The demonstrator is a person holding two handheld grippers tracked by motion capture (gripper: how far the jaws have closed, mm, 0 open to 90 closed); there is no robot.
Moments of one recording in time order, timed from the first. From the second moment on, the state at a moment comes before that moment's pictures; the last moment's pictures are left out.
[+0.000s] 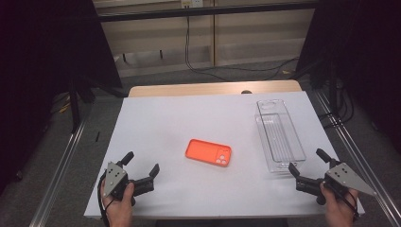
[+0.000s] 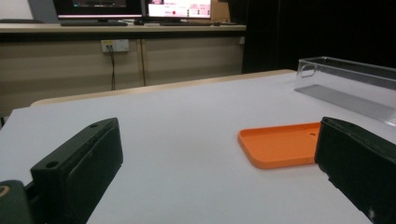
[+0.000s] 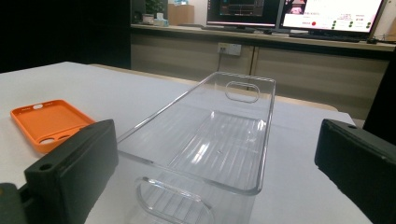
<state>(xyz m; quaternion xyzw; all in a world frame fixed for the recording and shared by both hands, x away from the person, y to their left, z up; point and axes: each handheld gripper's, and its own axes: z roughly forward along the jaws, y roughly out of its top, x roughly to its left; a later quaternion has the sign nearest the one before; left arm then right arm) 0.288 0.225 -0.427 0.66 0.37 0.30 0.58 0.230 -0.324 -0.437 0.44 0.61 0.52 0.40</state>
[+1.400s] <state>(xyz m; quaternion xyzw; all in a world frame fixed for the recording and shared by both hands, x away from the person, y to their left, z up) 0.320 0.160 -0.412 0.70 0.31 0.26 0.59 0.234 -0.324 -0.440 0.44 0.62 0.53 0.39</state>
